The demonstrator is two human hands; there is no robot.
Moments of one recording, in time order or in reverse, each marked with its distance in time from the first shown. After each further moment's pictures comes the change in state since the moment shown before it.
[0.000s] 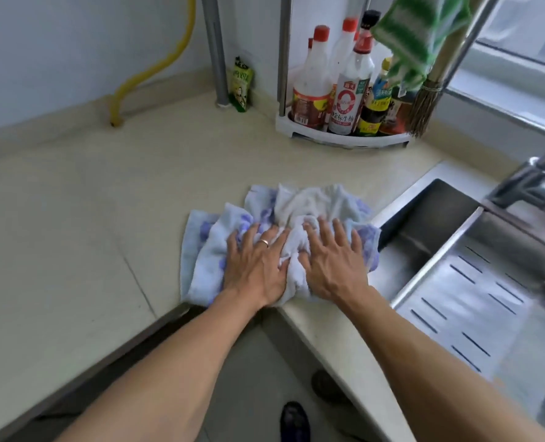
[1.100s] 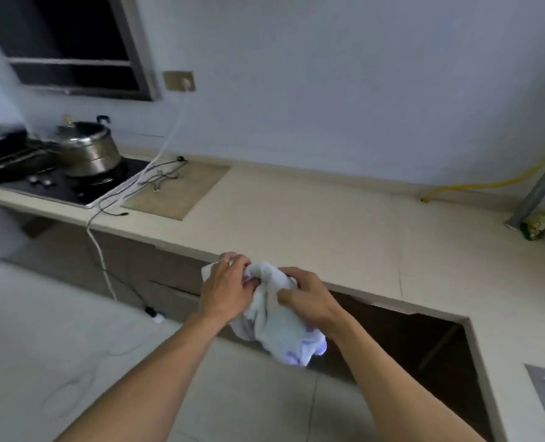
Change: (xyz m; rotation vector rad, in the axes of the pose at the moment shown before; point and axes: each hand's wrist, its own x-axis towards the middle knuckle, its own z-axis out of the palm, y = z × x) left_hand -0.529 -0.061 -0.165 -0.288 0.602 -1.048; right_hand -0.363 -0.281 -0.138 0.767 -0.605 -0.914
